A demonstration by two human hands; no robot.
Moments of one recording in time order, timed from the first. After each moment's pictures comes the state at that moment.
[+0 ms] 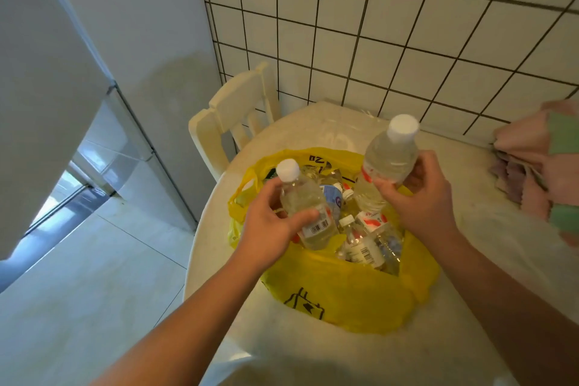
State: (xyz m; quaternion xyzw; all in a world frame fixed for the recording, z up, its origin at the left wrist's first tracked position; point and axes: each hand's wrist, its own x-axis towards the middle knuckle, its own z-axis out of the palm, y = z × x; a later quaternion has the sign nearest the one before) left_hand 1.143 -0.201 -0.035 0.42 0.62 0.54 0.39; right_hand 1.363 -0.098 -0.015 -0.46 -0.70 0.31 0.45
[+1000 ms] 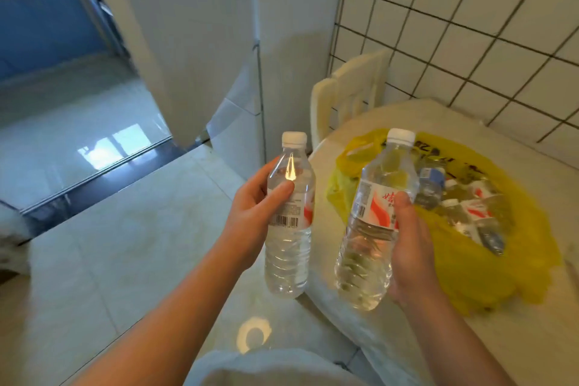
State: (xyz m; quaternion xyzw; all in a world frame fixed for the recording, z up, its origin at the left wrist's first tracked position) left_hand 1.031 -0.425 -0.015 0.27 0.56 0.68 0.40; right_hand 1.208 -0.326 -0.012 -0.44 -0.42 0.69 0.40
